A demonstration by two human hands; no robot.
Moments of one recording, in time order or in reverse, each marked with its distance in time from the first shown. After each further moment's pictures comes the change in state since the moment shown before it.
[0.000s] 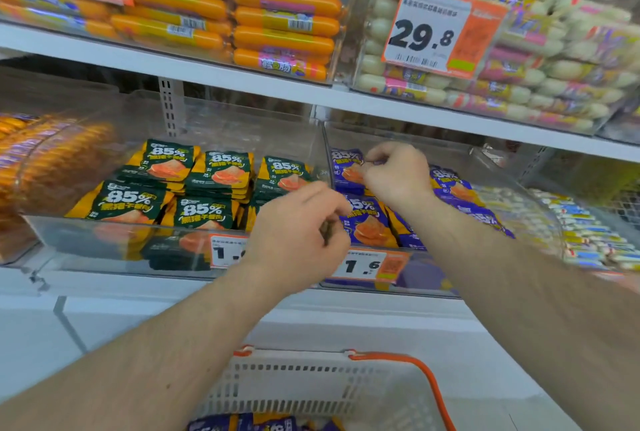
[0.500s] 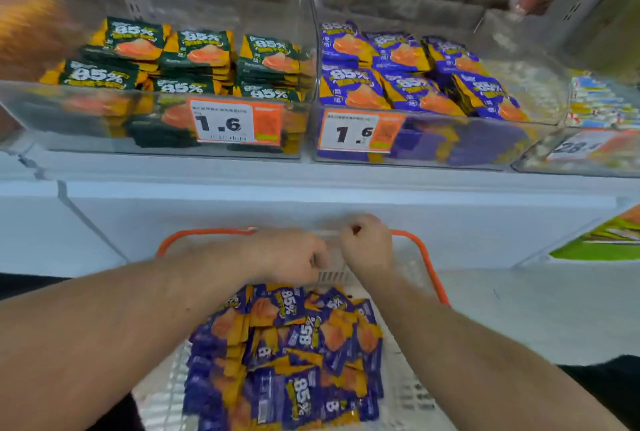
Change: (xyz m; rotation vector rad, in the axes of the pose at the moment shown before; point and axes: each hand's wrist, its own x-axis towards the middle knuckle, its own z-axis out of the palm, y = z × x) left_hand -0.129 0.017 0.030 0.085 -1.462 -0.366; right_hand -0.239 0.128 0.109 0.112 -0.105 0.186
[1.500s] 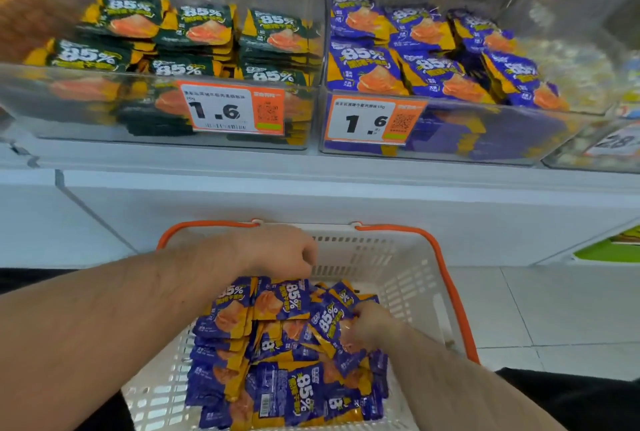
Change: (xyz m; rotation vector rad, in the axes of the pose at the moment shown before) left_hand 0.011 -0.019 0.002 -0.054 -0.129 -0.120; right_hand -0.072 0.086 0.030 -0.357 -1.012 0.492
